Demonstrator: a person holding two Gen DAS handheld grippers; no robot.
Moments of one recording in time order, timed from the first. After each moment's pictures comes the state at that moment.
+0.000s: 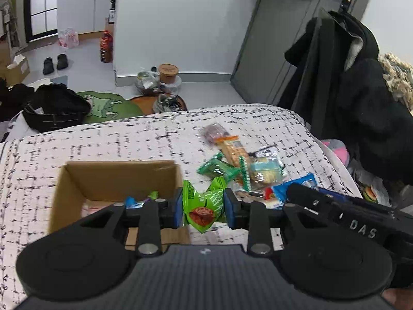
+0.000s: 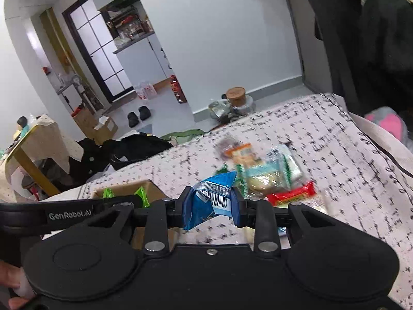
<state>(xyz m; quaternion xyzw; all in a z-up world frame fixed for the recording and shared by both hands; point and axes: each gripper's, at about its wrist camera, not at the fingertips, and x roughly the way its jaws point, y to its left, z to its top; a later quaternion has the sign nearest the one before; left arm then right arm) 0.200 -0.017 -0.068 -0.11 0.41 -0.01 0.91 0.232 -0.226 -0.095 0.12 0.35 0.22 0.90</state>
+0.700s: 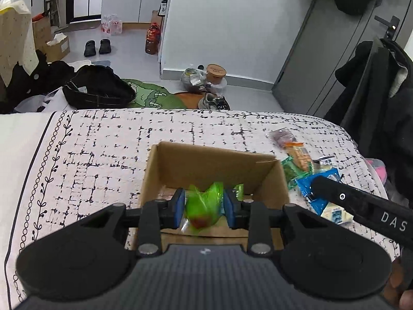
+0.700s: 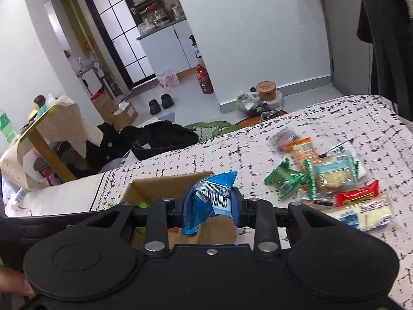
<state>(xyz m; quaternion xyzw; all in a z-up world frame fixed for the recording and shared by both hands) 0.172 0.073 -0.093 -0.15 0.41 0.07 0.90 0.225 -0.141 -0.098 0.09 0.36 0.26 0.89</state>
